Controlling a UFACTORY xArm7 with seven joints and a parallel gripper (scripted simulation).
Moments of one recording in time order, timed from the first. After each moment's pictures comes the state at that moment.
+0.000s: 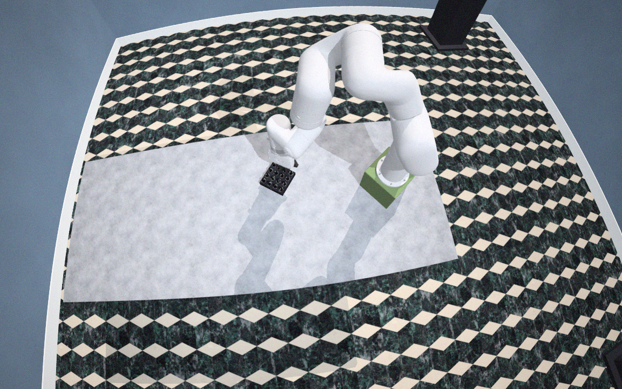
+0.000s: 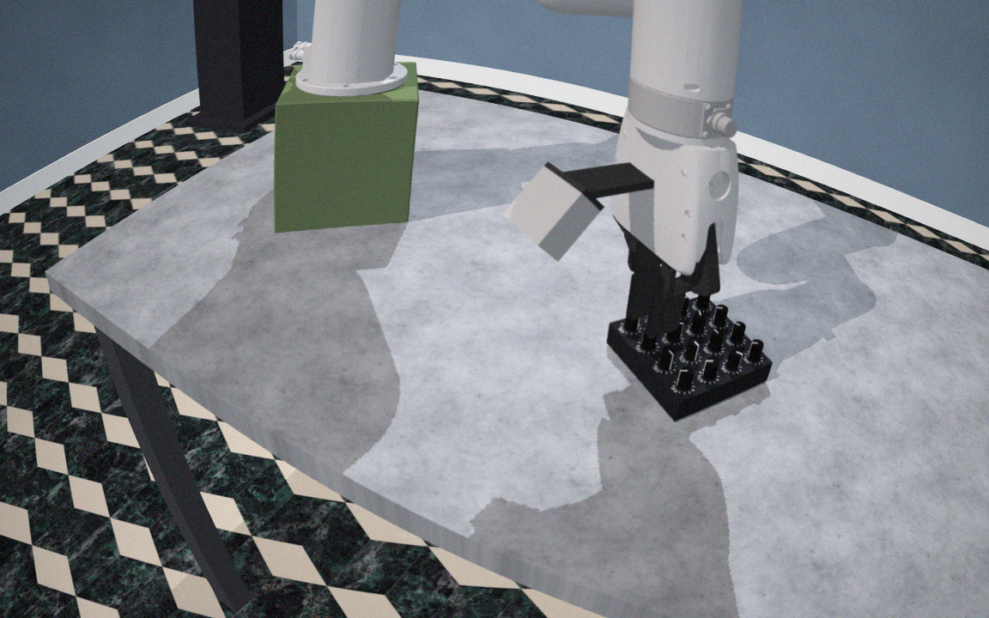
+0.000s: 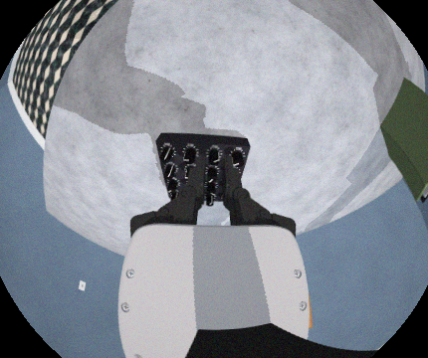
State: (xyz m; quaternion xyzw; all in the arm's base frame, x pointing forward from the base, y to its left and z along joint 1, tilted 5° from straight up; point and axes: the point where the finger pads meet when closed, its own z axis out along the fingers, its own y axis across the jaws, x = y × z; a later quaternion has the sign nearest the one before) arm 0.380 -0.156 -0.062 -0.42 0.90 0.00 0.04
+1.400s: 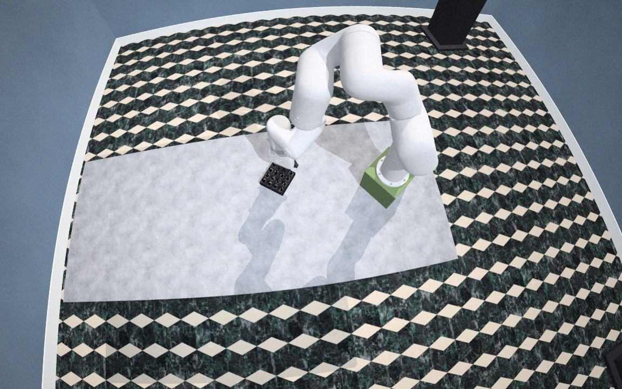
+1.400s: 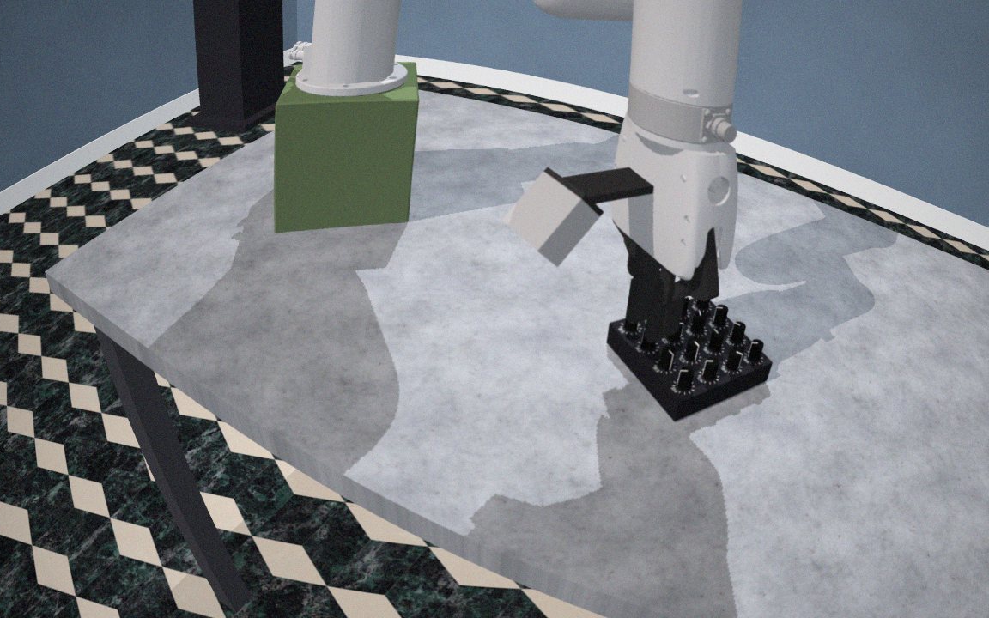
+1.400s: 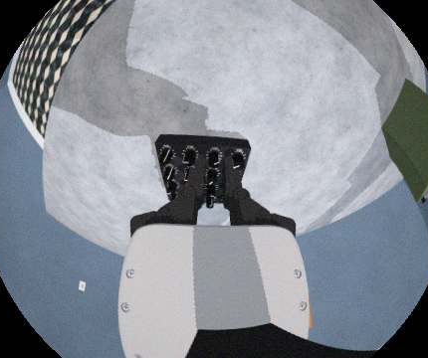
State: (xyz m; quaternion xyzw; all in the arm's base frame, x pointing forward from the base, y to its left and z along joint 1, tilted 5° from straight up) arm 0.380 -0.156 -0.066 -0.42 0.90 0.00 0.04
